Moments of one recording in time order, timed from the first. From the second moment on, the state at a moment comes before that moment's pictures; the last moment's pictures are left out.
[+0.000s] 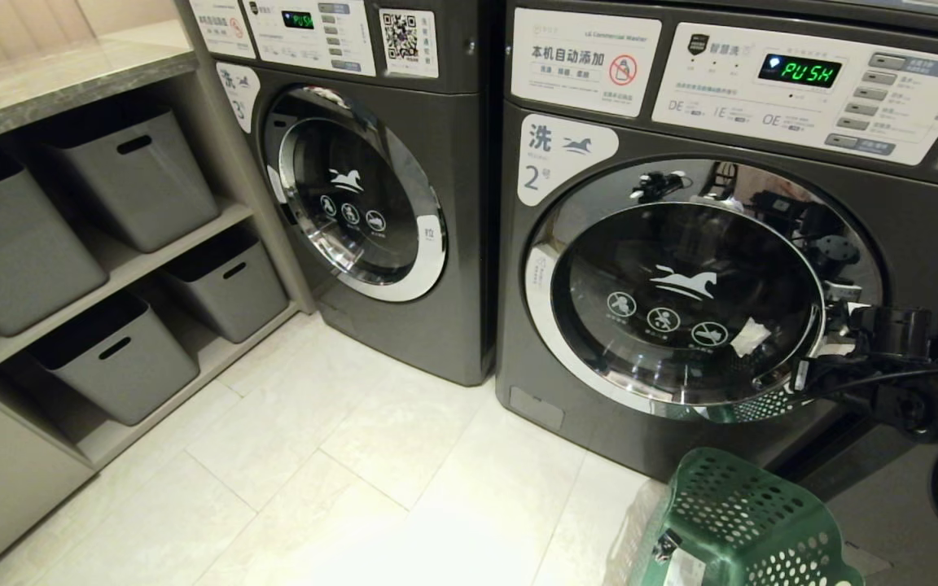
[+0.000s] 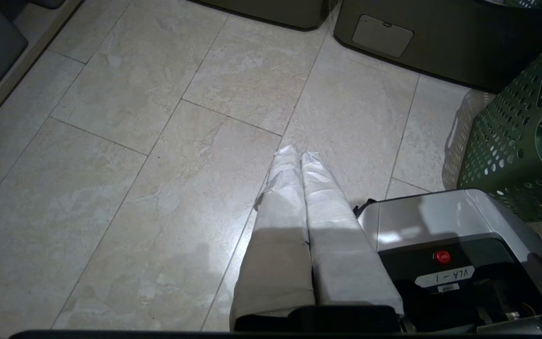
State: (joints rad) left arm -0.15 0.28 0.00 0.00 -0.02 0.03; right arm -0.24 2.18 -1.00 -0.72 -0.14 0.06
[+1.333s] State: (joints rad) left arm -0.15 0.28 0.00 0.00 -0.02 0.03; right arm -0.29 1.68 -0.47 -0.73 0.12 -0.14
